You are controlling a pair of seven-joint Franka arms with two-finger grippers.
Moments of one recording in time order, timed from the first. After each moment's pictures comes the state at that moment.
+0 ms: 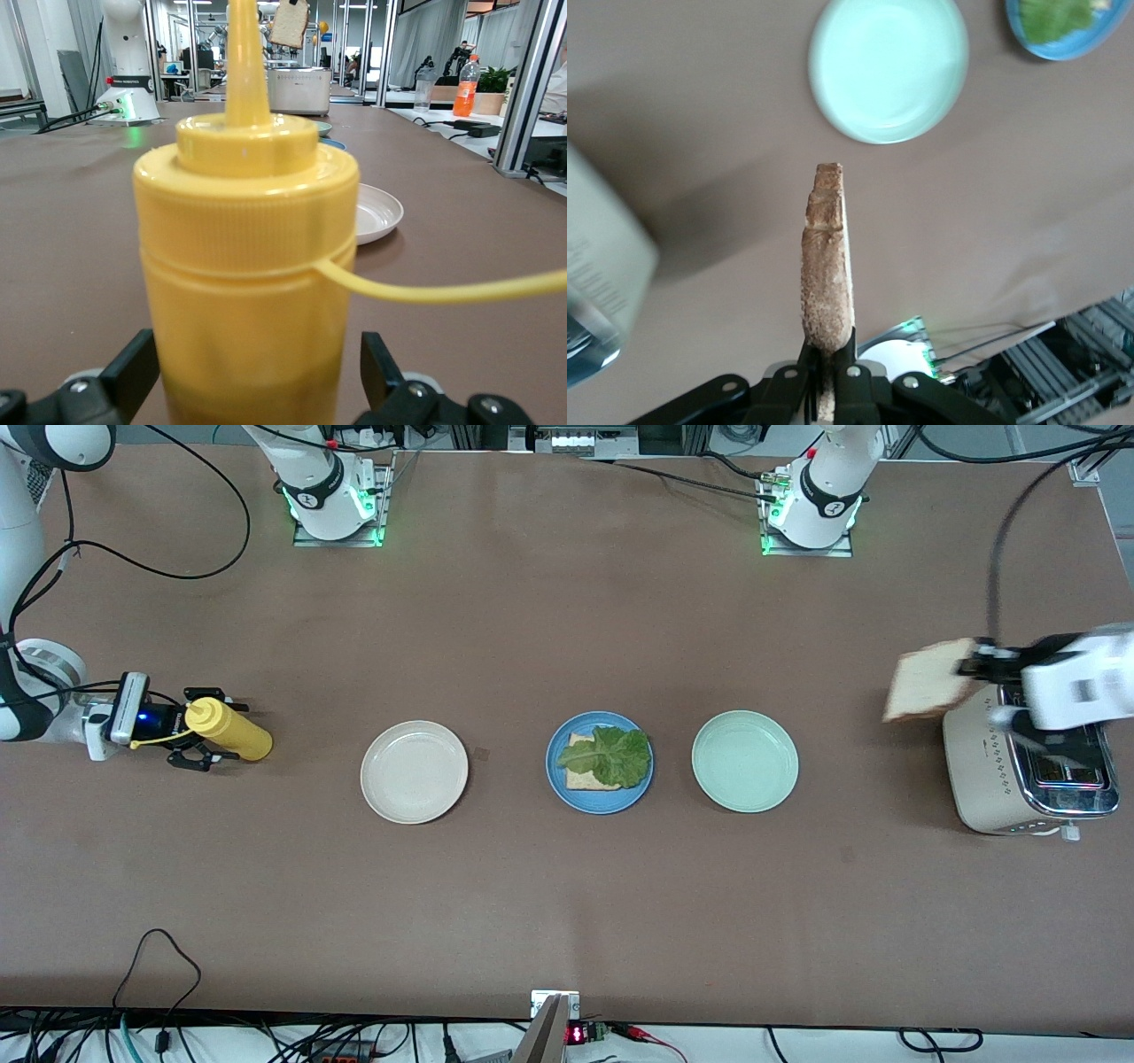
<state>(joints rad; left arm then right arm) 0.37 0.43 -0.55 -1.29 0.06 1.21 0.25 -0.58 0.83 0.03 -1.67 0.93 1.52 -2.63</state>
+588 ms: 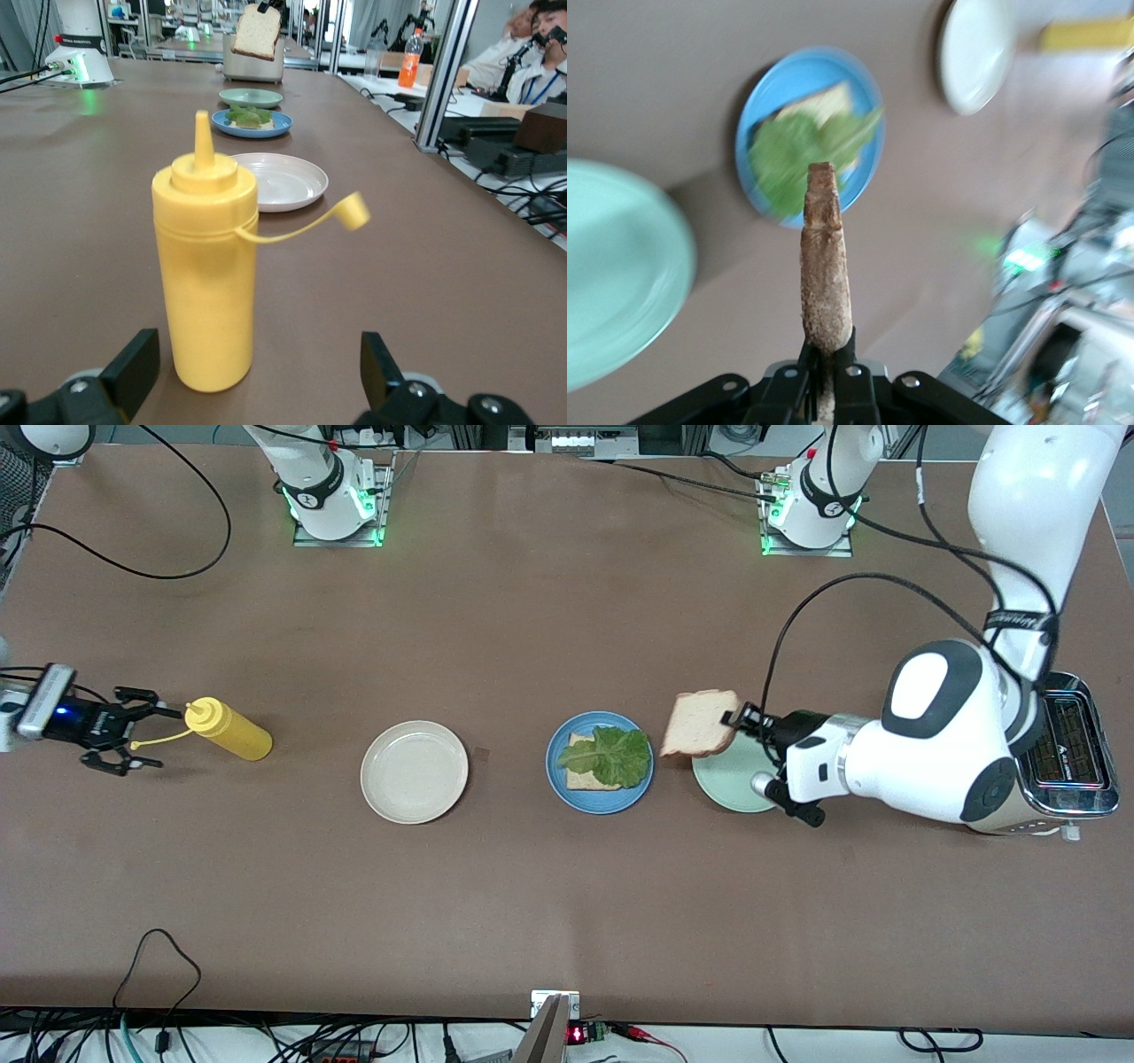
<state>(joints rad) 0.20 0.70 -0.55 -1.34 -0.45 1.66 0.13 -0.67 0.78 -0.01 -1.50 0.89 1.48 -2.51</state>
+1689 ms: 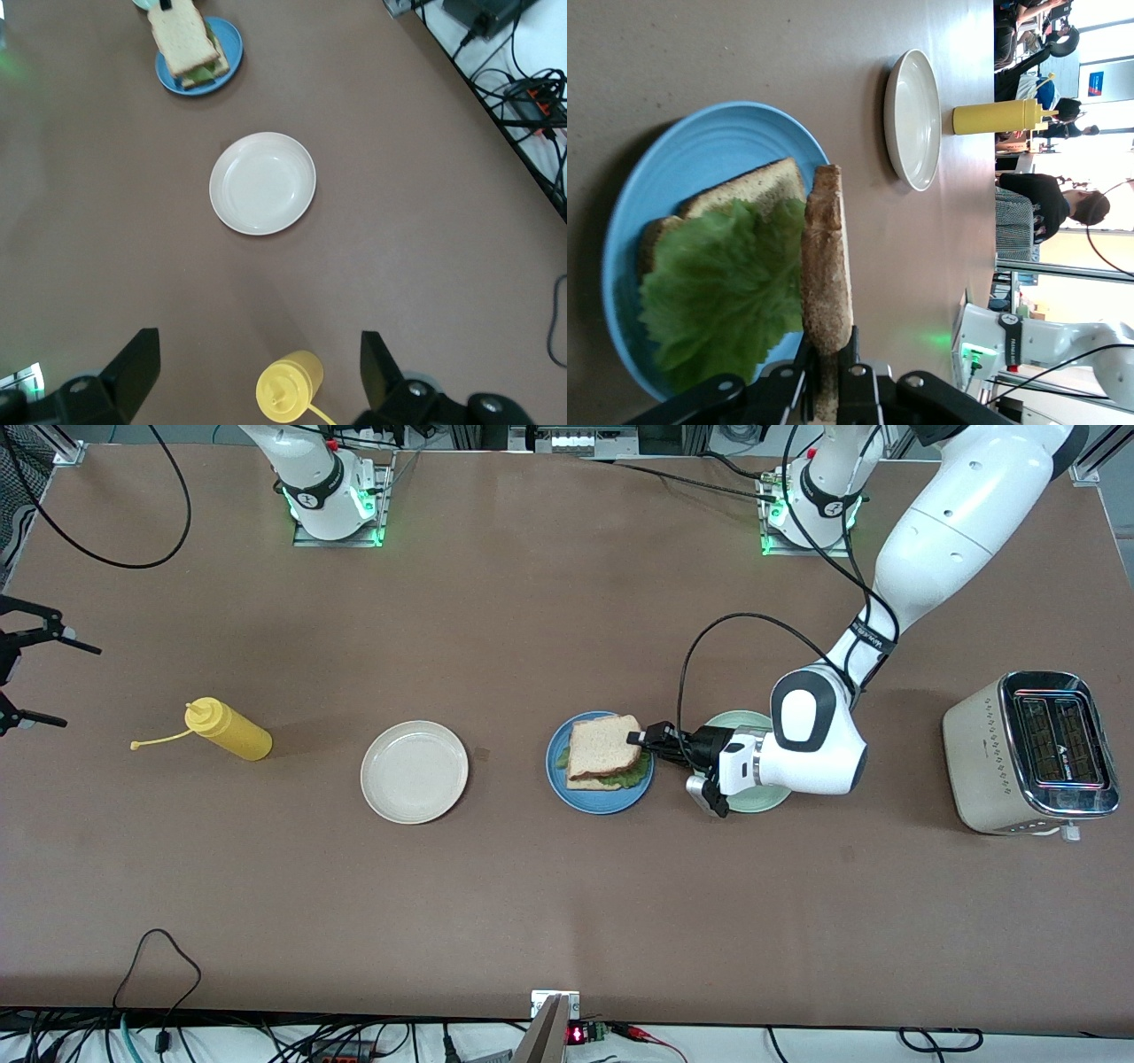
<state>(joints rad) 0.14 0.79 -0.55 -1.72 -0.88 2.18 0.68 -0.22 0.19 0.00 -1.43 0.40 1.53 -1.34</state>
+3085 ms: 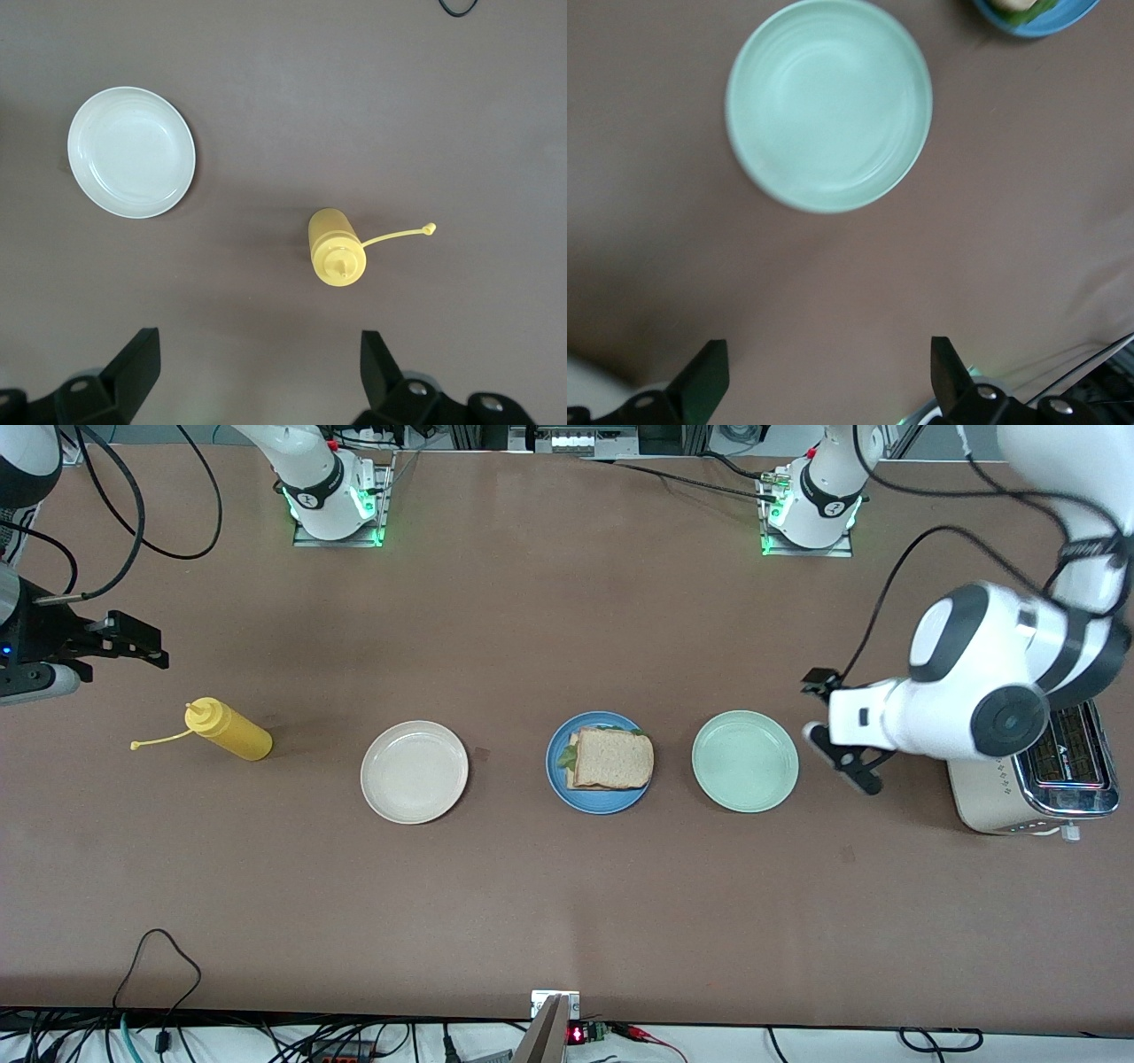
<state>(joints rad) 0.29 0.36 -0.52 -1.61 0.13 1.54 0.44 0.08 0.12 -0.11 -1.52 0.02 1.56 -0.21</state>
